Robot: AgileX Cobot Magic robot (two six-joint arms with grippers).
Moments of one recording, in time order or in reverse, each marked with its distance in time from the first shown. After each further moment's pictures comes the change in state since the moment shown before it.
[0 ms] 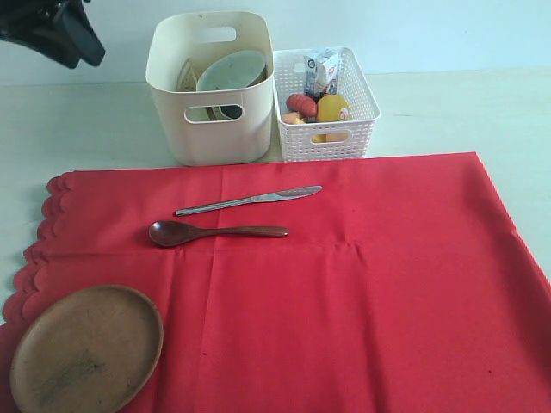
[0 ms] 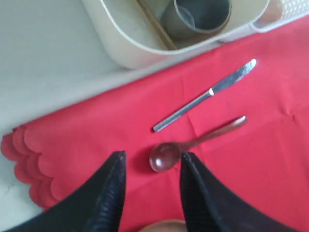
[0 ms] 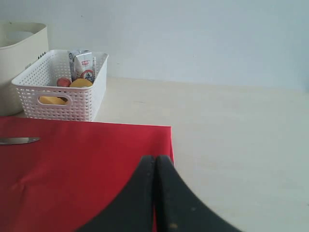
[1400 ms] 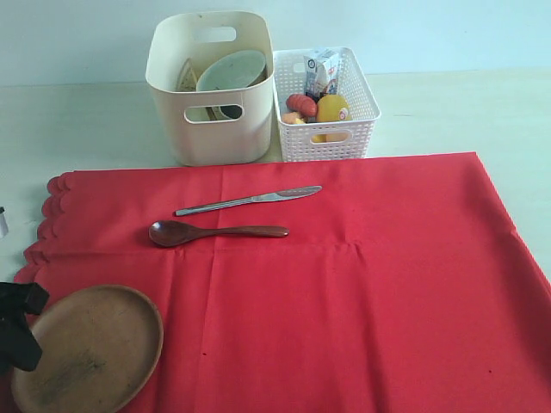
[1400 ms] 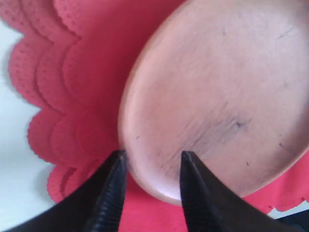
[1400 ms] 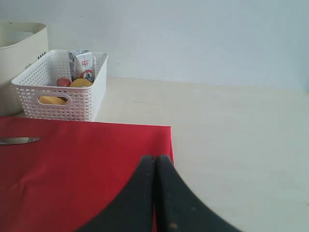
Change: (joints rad) left arm 0.114 -0.261 1.102 -0.052 -0.374 0.009; right arm 0.000 0.000 0.000 0.000 0.002 0.000
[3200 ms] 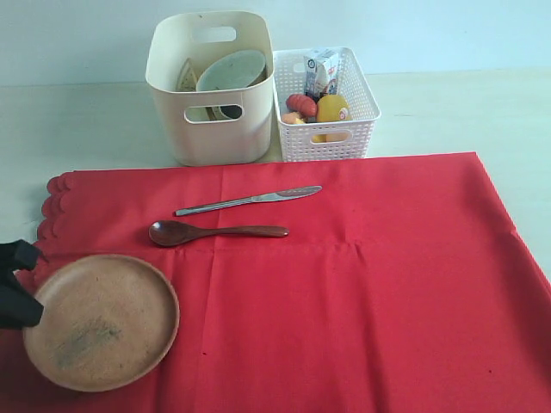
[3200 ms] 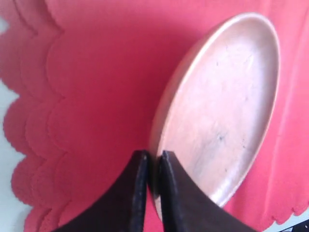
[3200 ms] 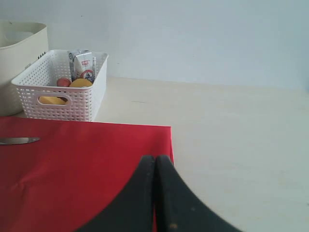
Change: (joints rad) left arm 0.091 -0.079 -0.004 -0.203 -0.025 0.167; right arm 0.000 0.000 0.000 0.000 0.000 0.000
